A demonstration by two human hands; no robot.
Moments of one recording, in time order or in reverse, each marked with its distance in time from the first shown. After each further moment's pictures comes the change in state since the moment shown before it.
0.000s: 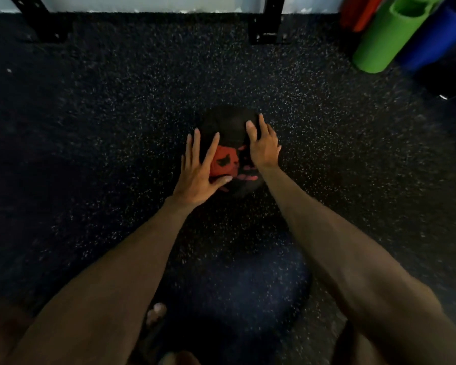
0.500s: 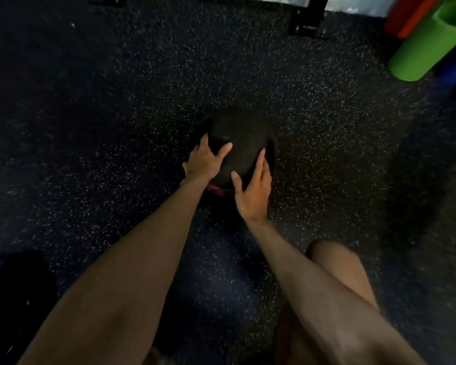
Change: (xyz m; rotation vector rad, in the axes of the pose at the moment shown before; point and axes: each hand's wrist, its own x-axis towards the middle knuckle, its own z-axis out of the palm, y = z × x) left_hand -0.073 0.081 -0.009 -0.299 -0.035 -0.775; right_hand -0.188 0.101 0.003 -0.027 -0.023 -0.307
